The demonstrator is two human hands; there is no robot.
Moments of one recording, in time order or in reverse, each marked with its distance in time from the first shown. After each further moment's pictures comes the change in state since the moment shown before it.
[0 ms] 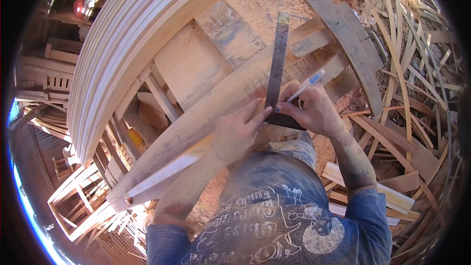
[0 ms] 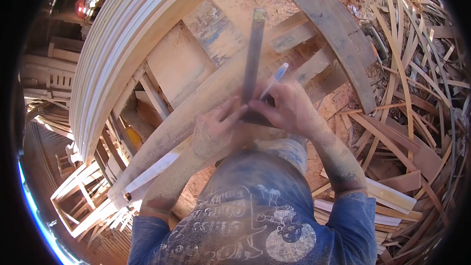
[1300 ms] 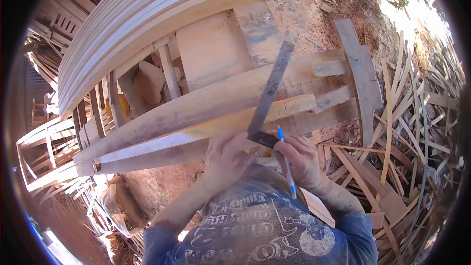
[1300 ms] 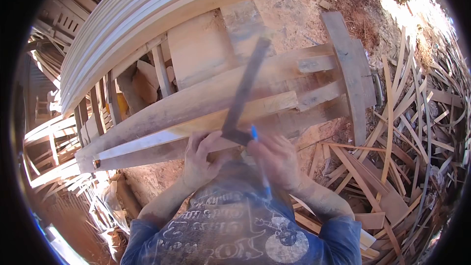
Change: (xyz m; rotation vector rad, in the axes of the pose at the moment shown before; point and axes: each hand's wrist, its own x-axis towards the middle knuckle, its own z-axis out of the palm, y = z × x) left_hand -0.094 0.065 -0.015 -0.289 0.329 -0.502; right_hand -0.060 -0.028 0.058 -0.284 0.002 -0.436
